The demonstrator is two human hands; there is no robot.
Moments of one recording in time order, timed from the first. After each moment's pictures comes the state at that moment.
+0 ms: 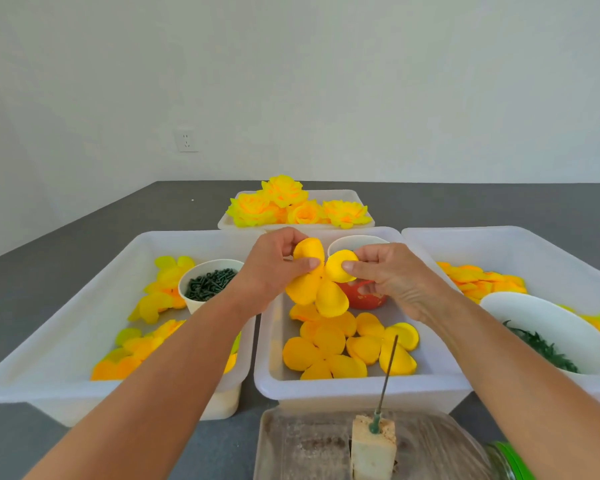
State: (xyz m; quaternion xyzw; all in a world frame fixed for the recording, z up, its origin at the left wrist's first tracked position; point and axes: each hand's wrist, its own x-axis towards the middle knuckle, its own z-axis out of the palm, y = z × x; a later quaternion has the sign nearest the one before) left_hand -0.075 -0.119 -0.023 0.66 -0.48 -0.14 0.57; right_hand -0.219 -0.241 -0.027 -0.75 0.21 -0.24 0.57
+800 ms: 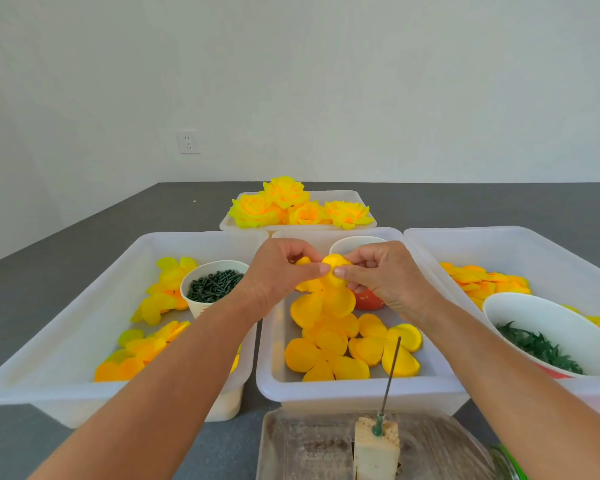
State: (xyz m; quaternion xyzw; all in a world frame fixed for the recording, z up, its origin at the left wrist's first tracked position) left_hand -0.082 -0.119 -0.024 0.67 -0.48 -0.15 0.54; right_hand -0.215 -0.231 -0.029 -0.80 0.19 -0.30 0.47
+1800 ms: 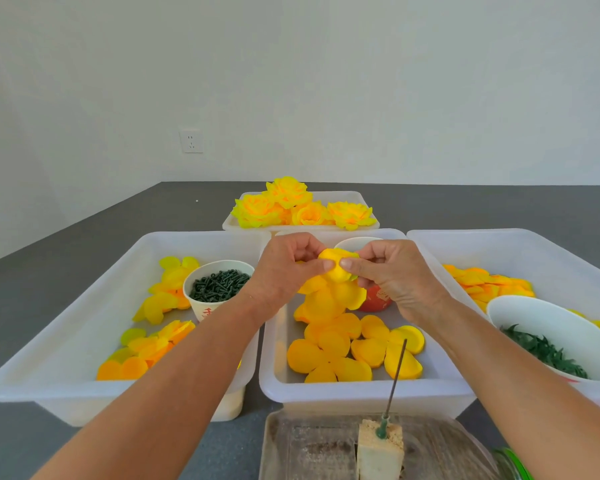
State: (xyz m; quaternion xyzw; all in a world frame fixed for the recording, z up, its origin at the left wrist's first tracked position) left_hand -0.085 -0.122 -0.024 0.62 -0.50 -0.16 0.58; right_hand -0.218 -0.229 -0.024 -0.74 0.19 -0.34 0.54
